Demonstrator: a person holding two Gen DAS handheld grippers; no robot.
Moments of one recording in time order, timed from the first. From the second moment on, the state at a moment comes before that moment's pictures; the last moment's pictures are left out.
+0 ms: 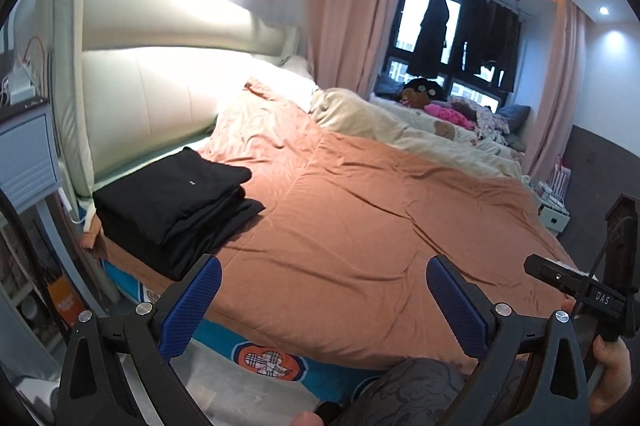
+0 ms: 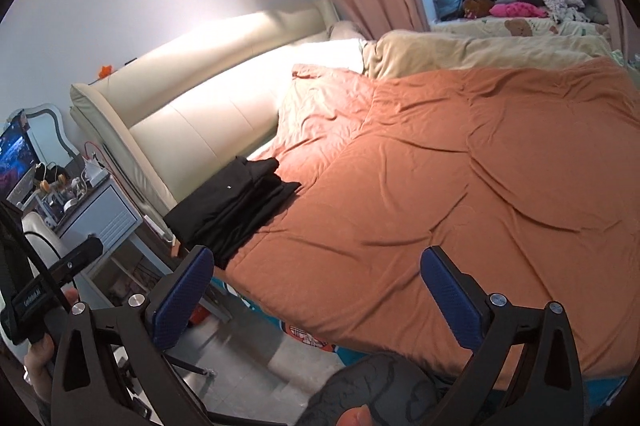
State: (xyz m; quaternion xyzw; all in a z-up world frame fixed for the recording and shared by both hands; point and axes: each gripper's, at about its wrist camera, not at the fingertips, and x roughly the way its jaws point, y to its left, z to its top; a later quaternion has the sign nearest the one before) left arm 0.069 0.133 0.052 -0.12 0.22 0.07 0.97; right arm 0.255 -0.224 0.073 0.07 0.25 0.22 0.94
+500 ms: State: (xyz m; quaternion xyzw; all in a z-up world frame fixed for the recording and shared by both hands) left arm 0.031 0.082 0.049 -0.07 0.20 0.04 0.98; right arm 0.179 -0.266 0.067 0.02 0.23 0.18 0.96
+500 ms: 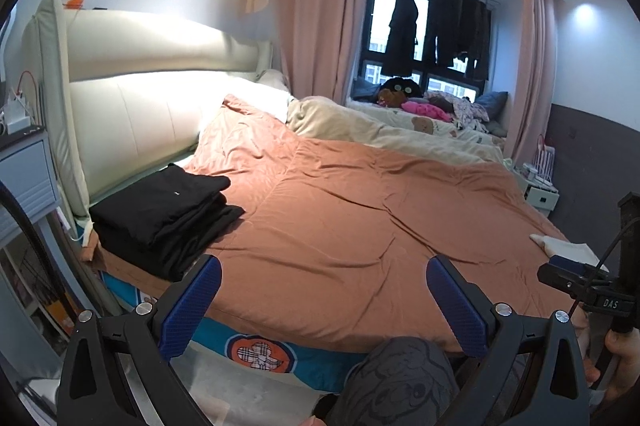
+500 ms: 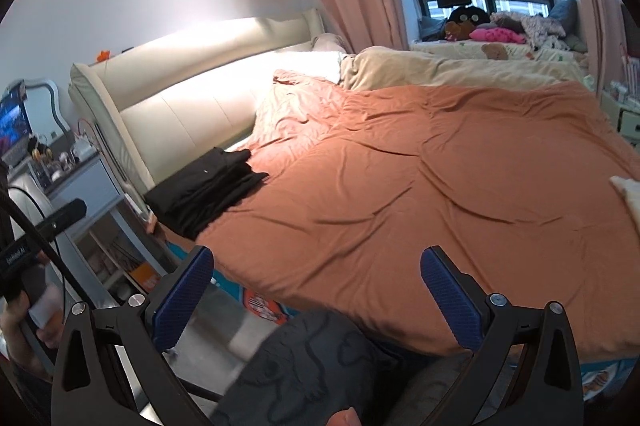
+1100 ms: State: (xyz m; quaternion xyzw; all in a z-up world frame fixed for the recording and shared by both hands) left arm 0.003 0.056 0.008 -0.07 0.21 0.02 0.98; right arm 0.137 -0.278 0.040 0.02 0.22 0.14 0.96
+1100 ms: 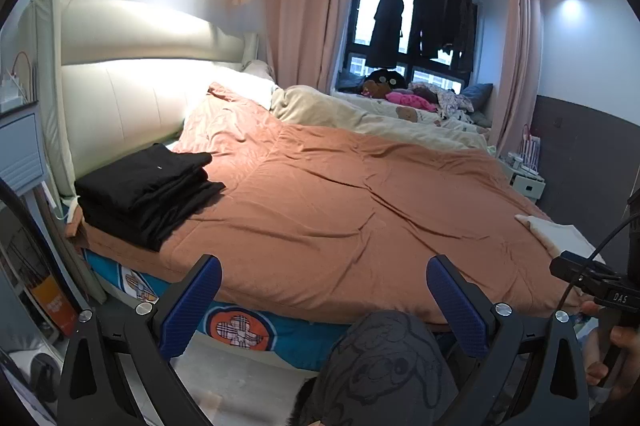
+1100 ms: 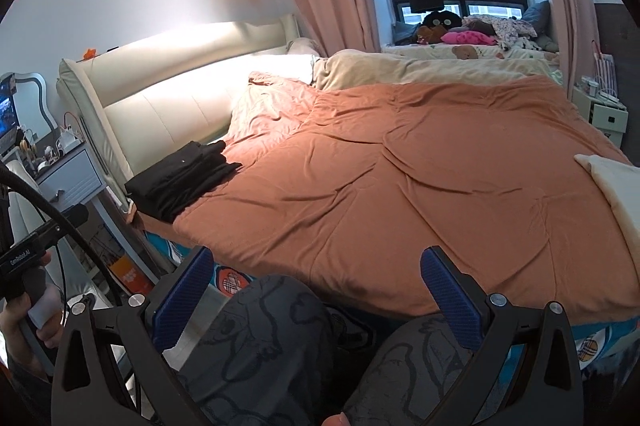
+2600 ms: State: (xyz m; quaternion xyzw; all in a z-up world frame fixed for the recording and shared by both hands) left arm -0.015 0.044 0.016 -0.06 0.19 0.02 0.98; right arm 0.132 -0.294 0.031 0.03 0.22 0.14 0.96
